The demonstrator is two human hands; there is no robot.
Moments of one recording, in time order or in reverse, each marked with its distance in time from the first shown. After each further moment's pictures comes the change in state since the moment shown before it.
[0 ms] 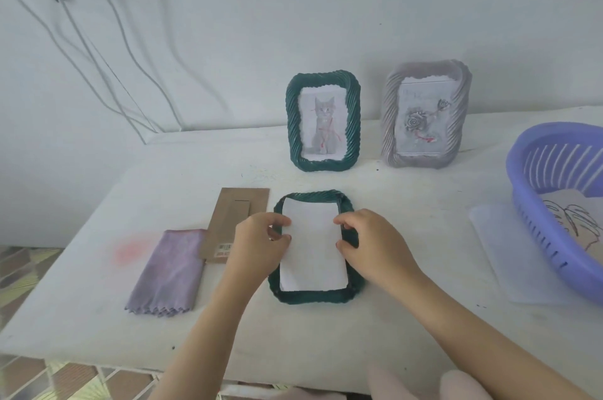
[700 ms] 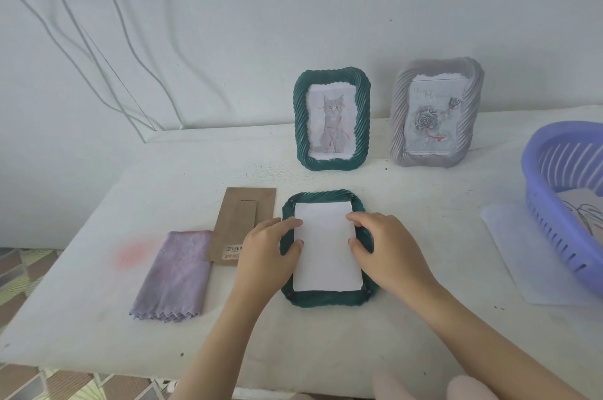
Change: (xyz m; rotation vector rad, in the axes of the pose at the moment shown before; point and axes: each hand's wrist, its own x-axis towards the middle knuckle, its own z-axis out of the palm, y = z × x) left_hand -0.001 -0.025 0.008 0.125 0.019 0.208; right_hand -0.004 0.003 0.013 0.009 0.104 0.005
